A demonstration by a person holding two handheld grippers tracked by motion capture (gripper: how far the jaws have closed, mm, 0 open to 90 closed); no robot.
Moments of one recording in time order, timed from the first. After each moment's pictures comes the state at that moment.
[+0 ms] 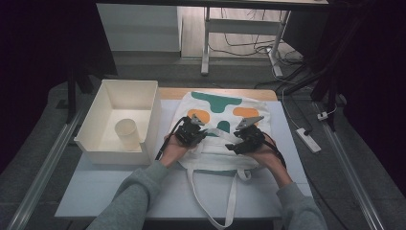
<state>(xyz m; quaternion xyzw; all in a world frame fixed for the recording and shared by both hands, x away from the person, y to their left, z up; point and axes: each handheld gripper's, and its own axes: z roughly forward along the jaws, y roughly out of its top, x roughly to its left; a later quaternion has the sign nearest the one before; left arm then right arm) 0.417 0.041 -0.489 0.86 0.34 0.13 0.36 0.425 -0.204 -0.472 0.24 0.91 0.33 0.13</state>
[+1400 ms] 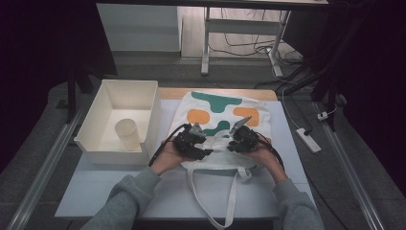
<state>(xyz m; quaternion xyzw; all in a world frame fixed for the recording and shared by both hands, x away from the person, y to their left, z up) 0.367 0.039 -0.461 0.89 0.24 0.09 0.36 0.445 -0.196 -0.501 0.21 0.94 0.24 0.09</state>
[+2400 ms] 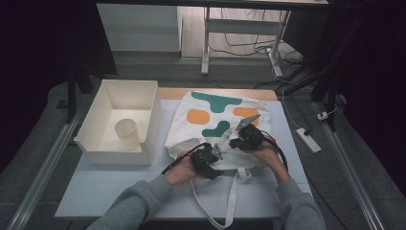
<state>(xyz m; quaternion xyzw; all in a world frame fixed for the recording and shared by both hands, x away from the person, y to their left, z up) 0.352 -0.015 -0.507 0.94 0.17 0.06 0.29 0.442 -0.209 -0.490 0.21 0.93 0.29 0.08</state>
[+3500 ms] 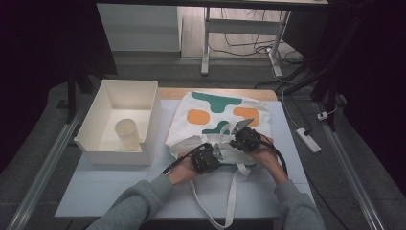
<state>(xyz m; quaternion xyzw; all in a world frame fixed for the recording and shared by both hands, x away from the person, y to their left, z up) 0.353 -0.014 -0.507 0.94 0.17 0.10 0.29 0.434 -0.199 -0.488 0.19 0.94 0.25 0.15</state>
